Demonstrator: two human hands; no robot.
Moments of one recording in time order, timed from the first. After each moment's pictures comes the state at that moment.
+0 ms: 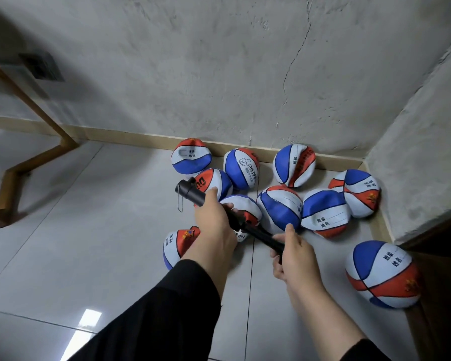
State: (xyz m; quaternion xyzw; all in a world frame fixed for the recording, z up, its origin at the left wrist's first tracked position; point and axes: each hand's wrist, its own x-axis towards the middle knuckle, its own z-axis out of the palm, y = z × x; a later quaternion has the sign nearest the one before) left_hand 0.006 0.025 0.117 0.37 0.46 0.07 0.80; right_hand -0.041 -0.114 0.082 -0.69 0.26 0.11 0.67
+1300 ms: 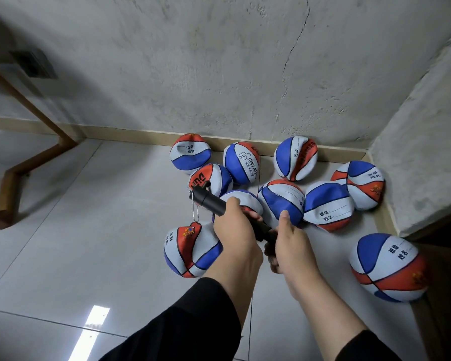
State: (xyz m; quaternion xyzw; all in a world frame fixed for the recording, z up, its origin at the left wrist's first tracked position) left_hand -0.010 -0.021 0.104 0.40 0.43 0.06 0.81; right_hand -0.029 -0.105 0.072 -0.77 0.20 0.11 0.59
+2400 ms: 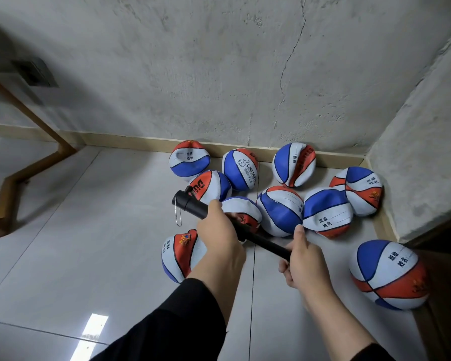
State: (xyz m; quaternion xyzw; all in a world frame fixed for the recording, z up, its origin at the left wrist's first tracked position) left_hand 0.003 0.007 0.102 0.40 0.49 0.09 0.77; right_hand -0.030 -0.134 0.069 -0.76 0.26 0.14 0.58
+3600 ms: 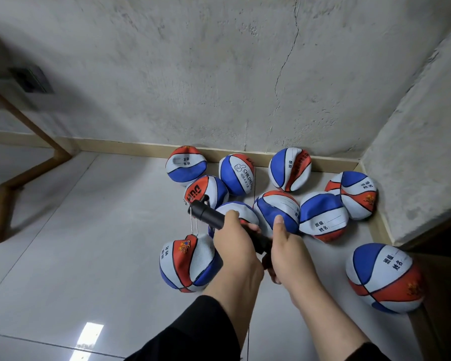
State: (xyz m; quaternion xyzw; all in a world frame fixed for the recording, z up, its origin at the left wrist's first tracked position) left_hand -0.016 -0.029 0.123 0.40 0.45 0.03 0.80; right_hand -0.023 -0.113 0.090 -0.81 0.15 0.11 0.56
